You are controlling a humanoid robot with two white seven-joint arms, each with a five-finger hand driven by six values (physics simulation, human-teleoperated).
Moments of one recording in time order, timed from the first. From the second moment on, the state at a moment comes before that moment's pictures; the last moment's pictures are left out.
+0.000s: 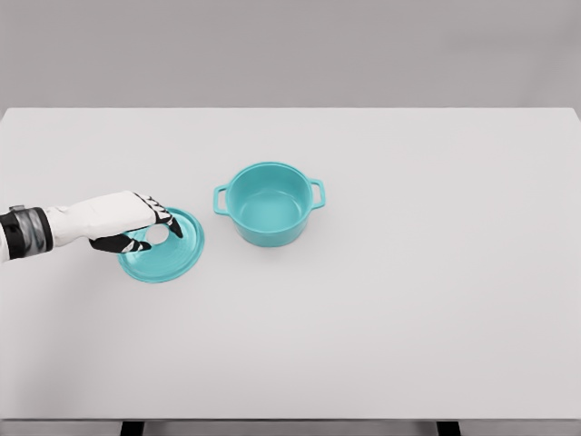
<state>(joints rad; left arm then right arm) -0.39 0.72 -0.39 -1.42 -0.44 -0.61 -0.61 0.01 0.00 -0.30 0.05 0.25 -0.01 0.09</state>
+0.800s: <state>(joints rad) -0.38 0.73 -0.38 -1.43 -0.43 -0.61 -0.61 0.01 0.00 -0.30 0.05 0.25 -0.01 0.09</state>
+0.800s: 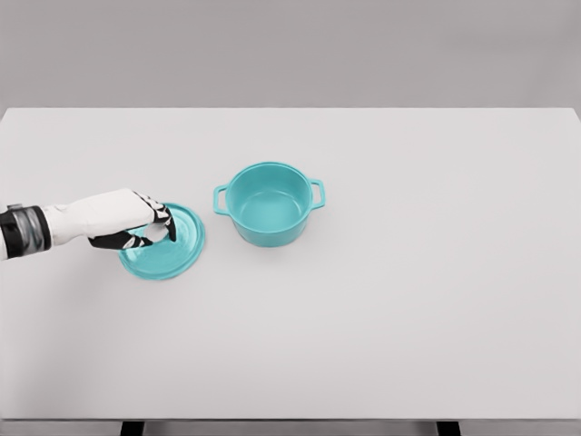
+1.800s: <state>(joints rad) -0.42 0.77 -0.37 -1.52 -0.42 -0.61 -0.61 0.01 0.00 -0.30 0.05 0.25 -0.01 0.09</state>
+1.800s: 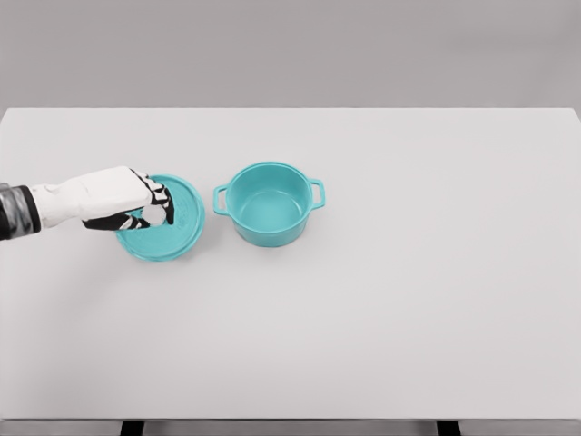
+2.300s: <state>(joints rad) -0.46 0.77 -0.37 -1.53 -0.41 -0.61 -0.61 0.01 0.00 -0.30 0.05 0.25 -0.01 0.09</state>
